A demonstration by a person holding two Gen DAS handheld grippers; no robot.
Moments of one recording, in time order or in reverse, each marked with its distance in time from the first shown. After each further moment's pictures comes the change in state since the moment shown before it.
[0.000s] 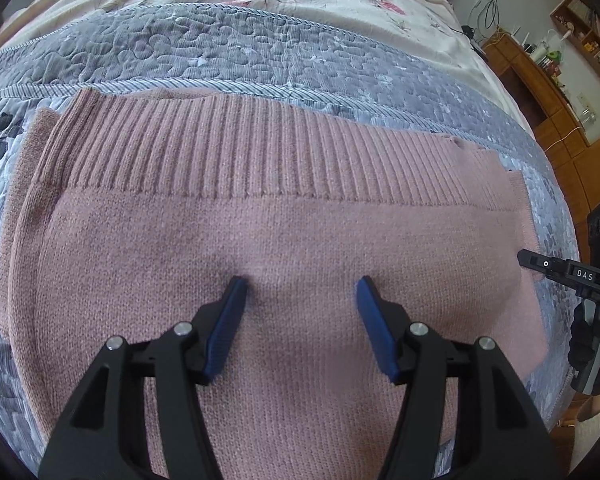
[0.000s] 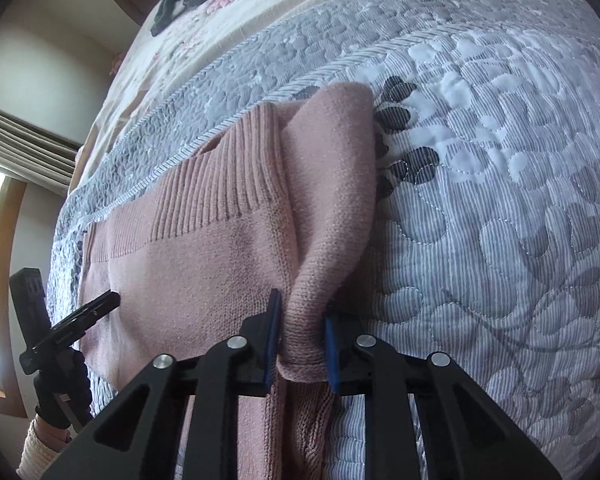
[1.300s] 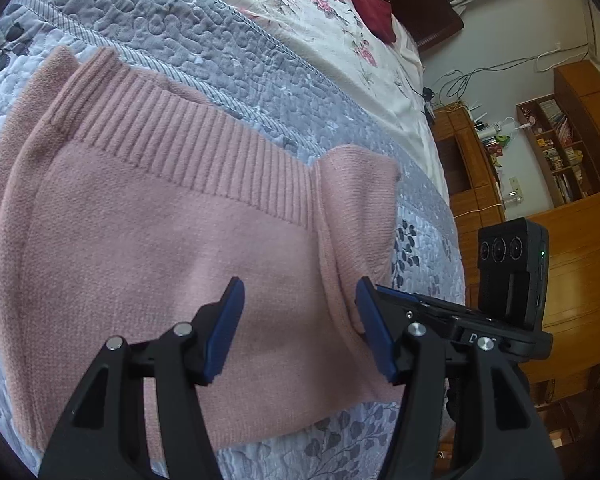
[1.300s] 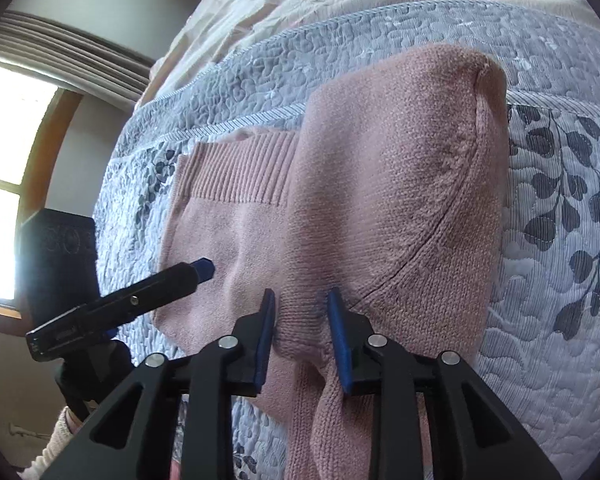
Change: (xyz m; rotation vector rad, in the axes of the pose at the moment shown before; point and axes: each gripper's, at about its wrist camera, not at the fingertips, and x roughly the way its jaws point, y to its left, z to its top) left arm -0.048 0.027 -0.005 -0.265 -0.026 -0.412; right arm 0.041 0.176 -0.004 -0.229 0.201 0.176
